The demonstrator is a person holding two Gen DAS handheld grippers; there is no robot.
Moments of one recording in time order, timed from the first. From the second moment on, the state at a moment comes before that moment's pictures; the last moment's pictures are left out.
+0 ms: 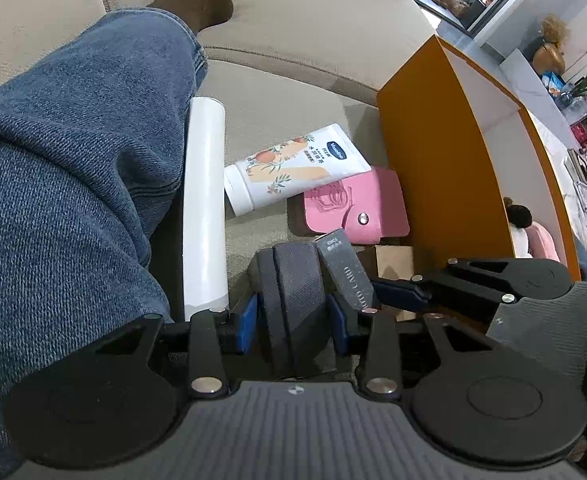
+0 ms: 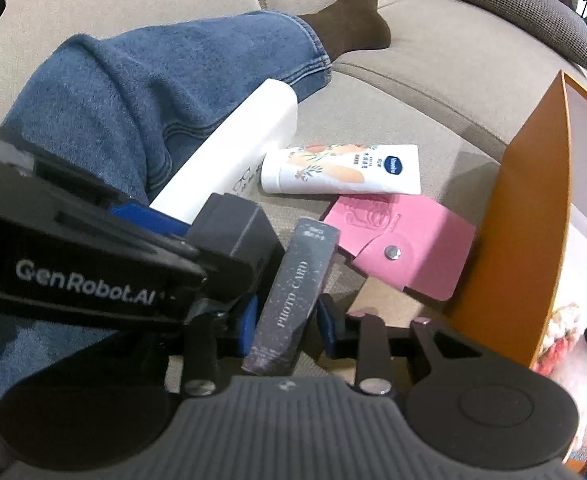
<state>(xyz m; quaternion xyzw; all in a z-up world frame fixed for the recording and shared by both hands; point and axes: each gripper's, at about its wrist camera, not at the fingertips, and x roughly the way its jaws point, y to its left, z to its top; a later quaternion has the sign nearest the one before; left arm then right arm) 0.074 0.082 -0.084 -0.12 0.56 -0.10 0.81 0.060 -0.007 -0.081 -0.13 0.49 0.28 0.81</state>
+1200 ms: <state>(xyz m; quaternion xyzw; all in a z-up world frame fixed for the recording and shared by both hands) 0.150 -0.050 0.067 -0.08 0.41 -0.26 0.87 0.088 -0.162 0.070 -0.03 0.33 0.16 0.93</state>
